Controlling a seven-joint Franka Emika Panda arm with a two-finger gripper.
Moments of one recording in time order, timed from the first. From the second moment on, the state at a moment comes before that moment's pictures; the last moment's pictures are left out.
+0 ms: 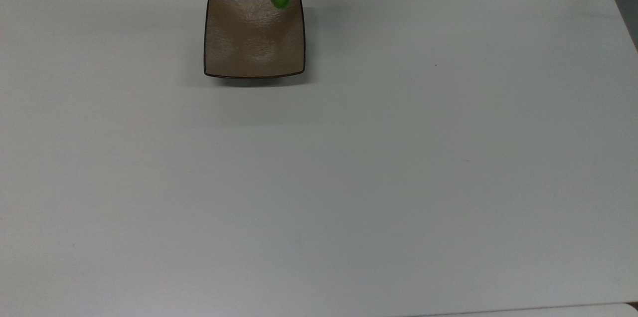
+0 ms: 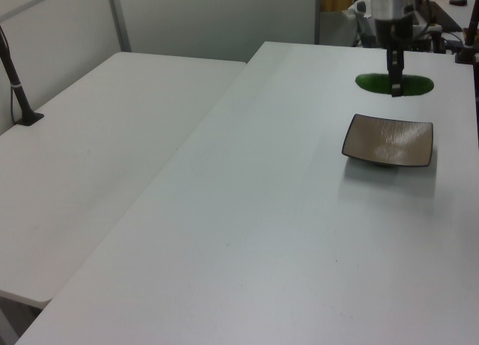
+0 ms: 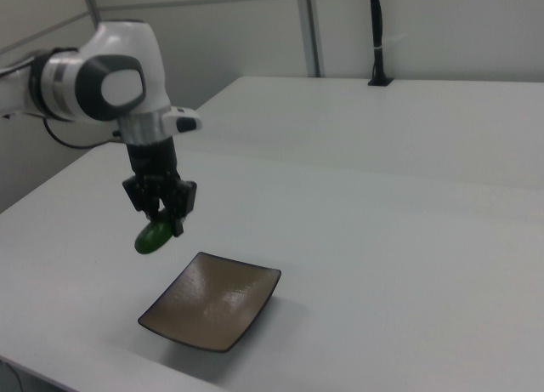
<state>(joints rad) -0.02 -0.15 0.13 -2.00 -0.01 1.69 -0.11</state>
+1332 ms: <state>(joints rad) -0.11 0.07 0.13 -2.20 -0.08 2.16 -0.14</state>
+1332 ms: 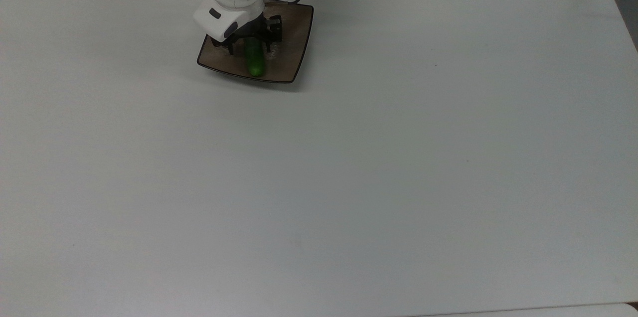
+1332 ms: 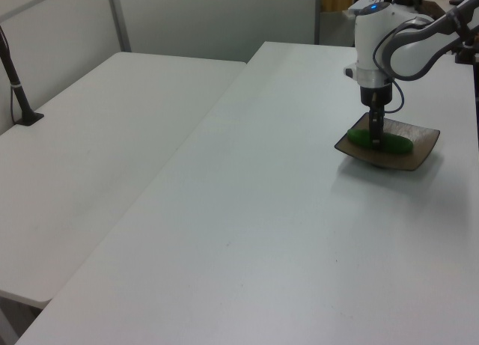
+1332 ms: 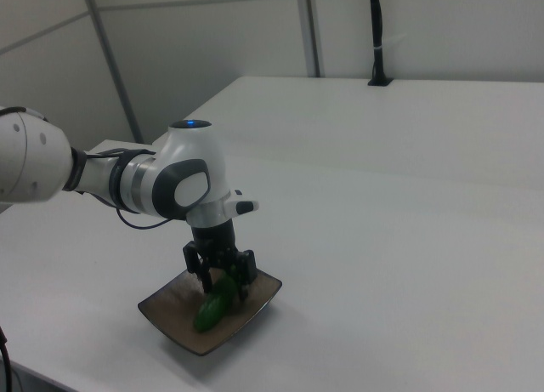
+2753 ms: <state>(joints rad) -0.01 -0.07 0.09 -1.62 0.00 1.53 -0.02</state>
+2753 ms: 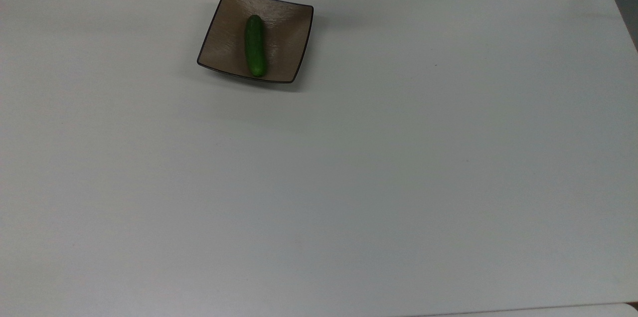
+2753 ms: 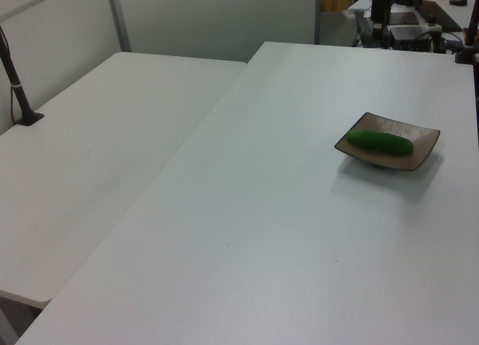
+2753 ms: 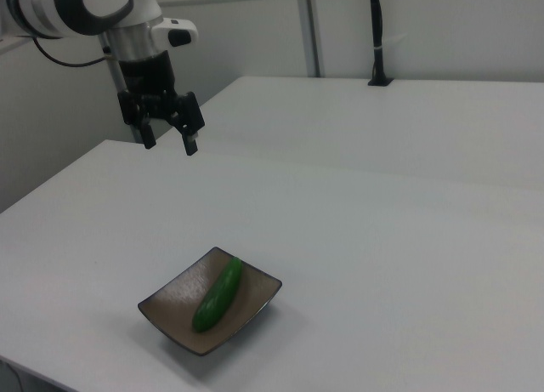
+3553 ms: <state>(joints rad) 0.07 -0.02 -0.03 -1.62 0.04 1.73 -0.15</state>
